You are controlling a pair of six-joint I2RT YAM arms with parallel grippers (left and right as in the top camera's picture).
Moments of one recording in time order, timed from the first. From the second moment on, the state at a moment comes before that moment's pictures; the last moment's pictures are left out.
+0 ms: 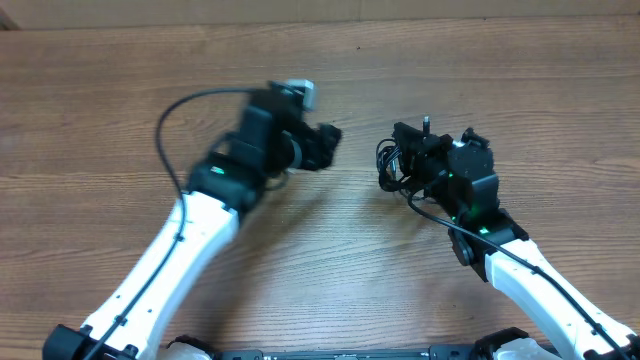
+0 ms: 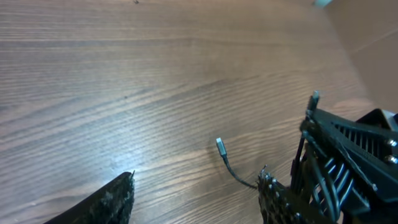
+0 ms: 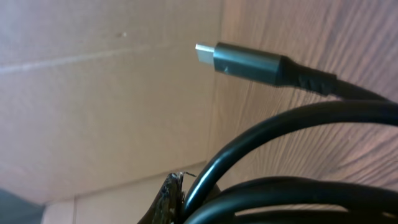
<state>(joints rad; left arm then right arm) -0.41 1.43 1.15 -0.39 0.28 -0.39 0.33 1.28 0.60 0.37 -0.13 1.64</state>
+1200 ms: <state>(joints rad) -0.52 1.61 1.15 -0.23 0.76 -0.60 0.24 1.28 0.60 0.47 -0.45 1.22</state>
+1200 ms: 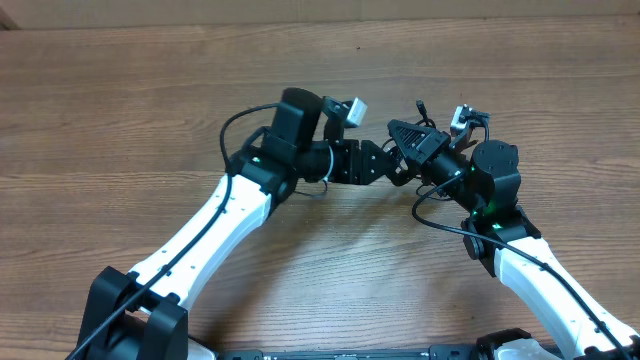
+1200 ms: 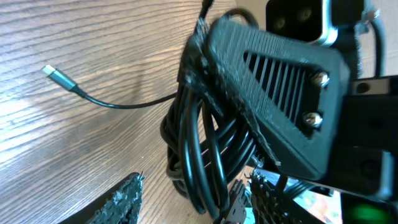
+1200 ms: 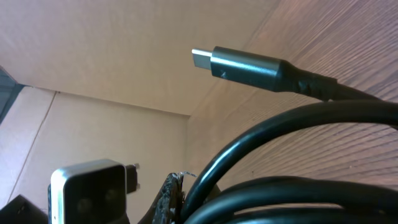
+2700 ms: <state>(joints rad) -0.18 1.61 1.16 -0.32 0.90 -0.31 0.24 1.29 0.61 0.23 -0.49 1.09</state>
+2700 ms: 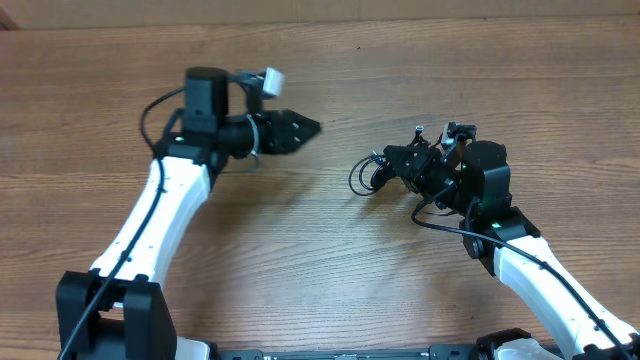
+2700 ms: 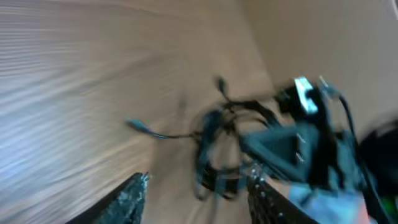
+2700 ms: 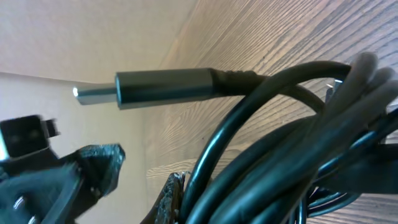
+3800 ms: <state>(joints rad) -0.53 1.63 1.16 -0.37 0.41 -0.26 0.24 1.29 0.61 0.33 -0.64 1.14</state>
